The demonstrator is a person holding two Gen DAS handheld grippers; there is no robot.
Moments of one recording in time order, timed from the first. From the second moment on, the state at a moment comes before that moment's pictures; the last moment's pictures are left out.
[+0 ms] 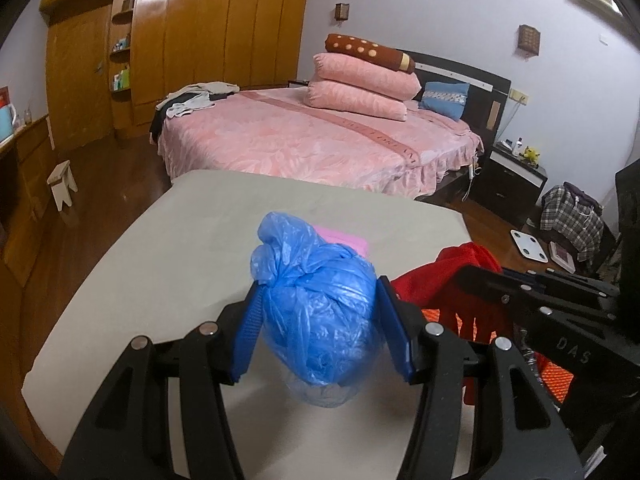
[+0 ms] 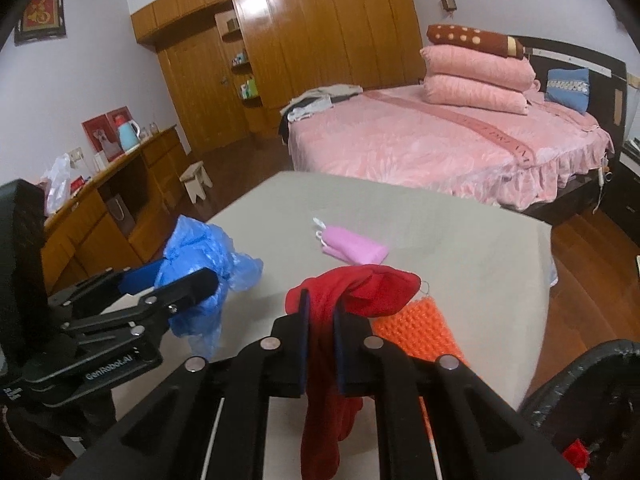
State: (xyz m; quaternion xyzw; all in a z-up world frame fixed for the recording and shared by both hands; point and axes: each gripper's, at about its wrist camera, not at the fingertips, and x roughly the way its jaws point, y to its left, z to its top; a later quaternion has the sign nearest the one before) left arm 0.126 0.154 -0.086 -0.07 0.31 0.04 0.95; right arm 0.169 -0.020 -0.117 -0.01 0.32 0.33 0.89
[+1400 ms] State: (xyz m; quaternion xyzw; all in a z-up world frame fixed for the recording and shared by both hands) left arm 0.124 -0.019 -0.025 -0.03 0.27 -0.11 0.96; right arm 0.124 -0.202 -0.043 0.03 0.24 0.22 0.95
